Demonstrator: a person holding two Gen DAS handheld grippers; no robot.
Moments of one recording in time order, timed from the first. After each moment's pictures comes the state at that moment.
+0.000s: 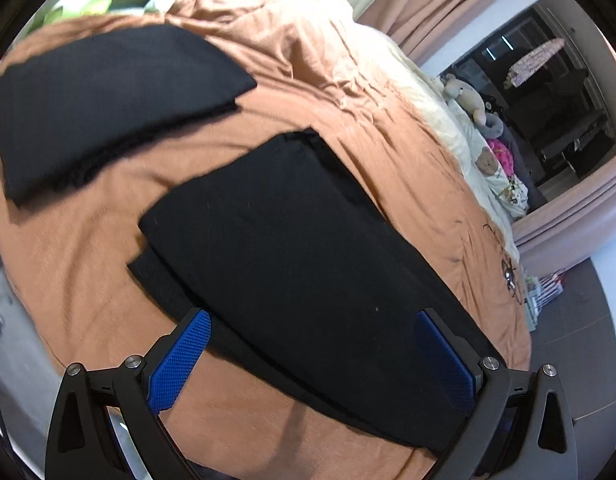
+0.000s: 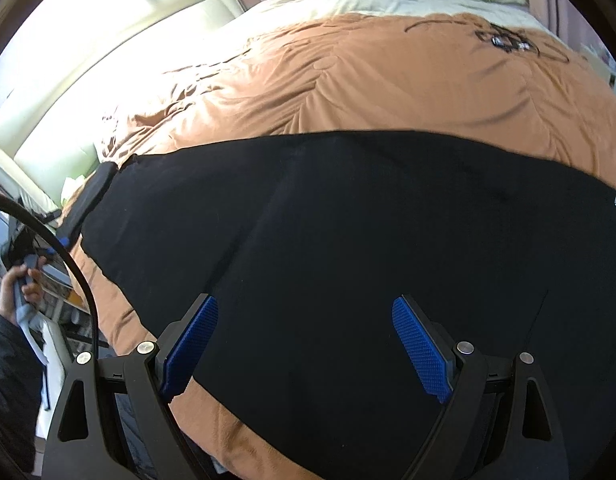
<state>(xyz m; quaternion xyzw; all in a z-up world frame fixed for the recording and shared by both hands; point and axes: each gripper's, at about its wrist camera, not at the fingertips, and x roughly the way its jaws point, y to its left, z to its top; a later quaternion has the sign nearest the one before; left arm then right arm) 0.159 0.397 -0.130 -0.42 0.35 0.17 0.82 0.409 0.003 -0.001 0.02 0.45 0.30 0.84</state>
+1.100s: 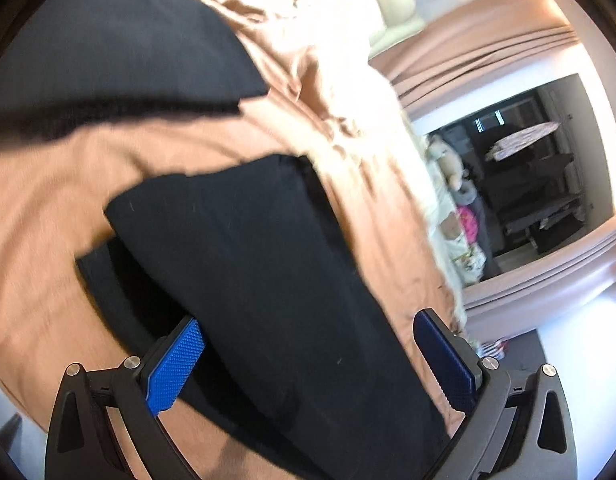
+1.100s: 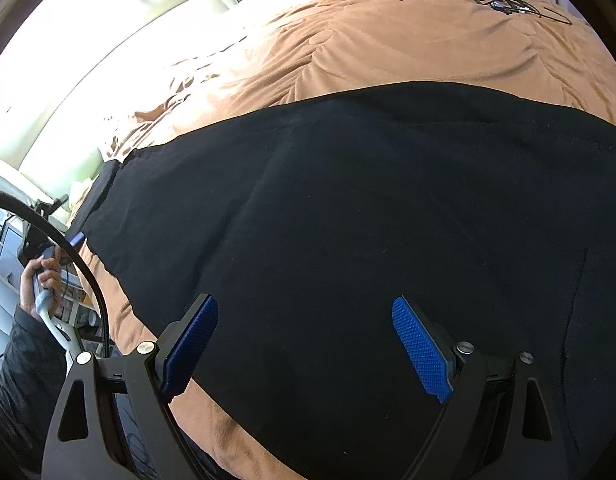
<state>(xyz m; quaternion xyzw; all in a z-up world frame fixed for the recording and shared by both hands) 0.150 0.418 -0.150 -0.53 0.22 0.14 0.81 0.417 0.003 -0.027 0.05 0.47 0.30 0.83</state>
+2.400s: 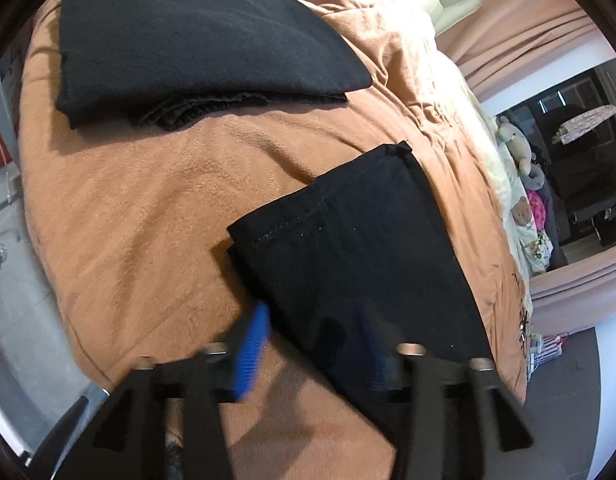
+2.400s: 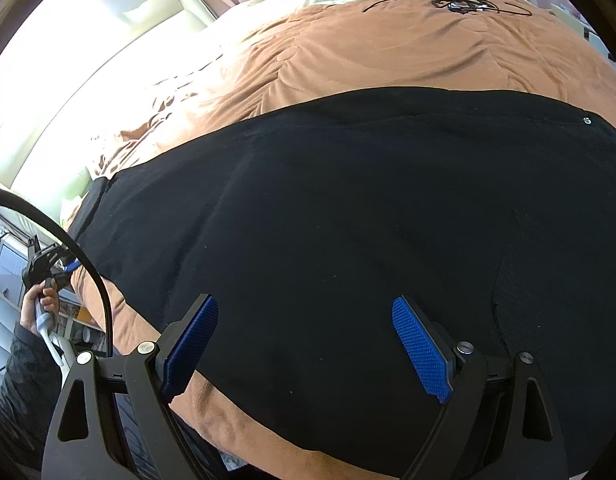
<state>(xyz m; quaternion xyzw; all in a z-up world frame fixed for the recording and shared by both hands) 0.111 0.431 -0.177 -0.50 0.33 0.24 0.77 0.394 -0.039 -0.017 0.07 0.46 0.26 0.84</state>
